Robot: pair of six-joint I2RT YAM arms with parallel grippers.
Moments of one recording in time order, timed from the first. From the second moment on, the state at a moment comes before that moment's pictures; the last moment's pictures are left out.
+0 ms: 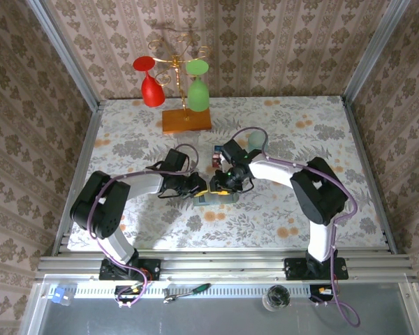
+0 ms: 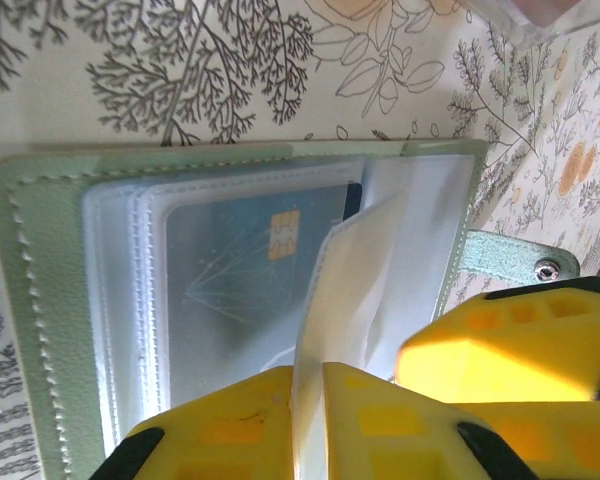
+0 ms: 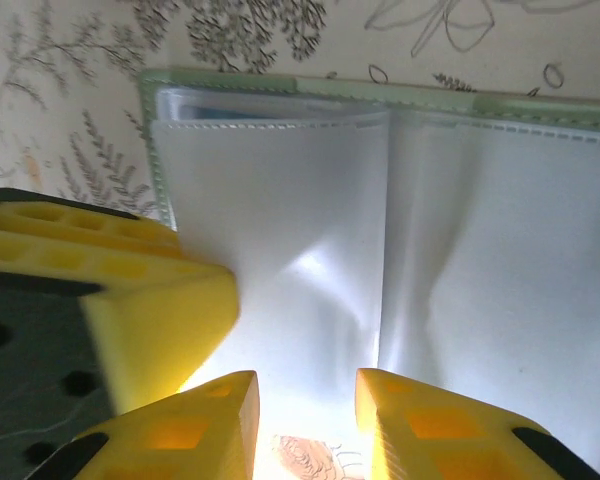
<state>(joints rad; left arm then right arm) -0.55 1.67 0.81 -0.15 0.58 -0.84 0.62 1.89 1.22 -0.51 -0.45 0.65</state>
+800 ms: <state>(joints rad) -0.64 1.77 0.99 -0.19 0.58 -0.85 0.52 1.70 1.08 -0.48 -0.42 0.65</state>
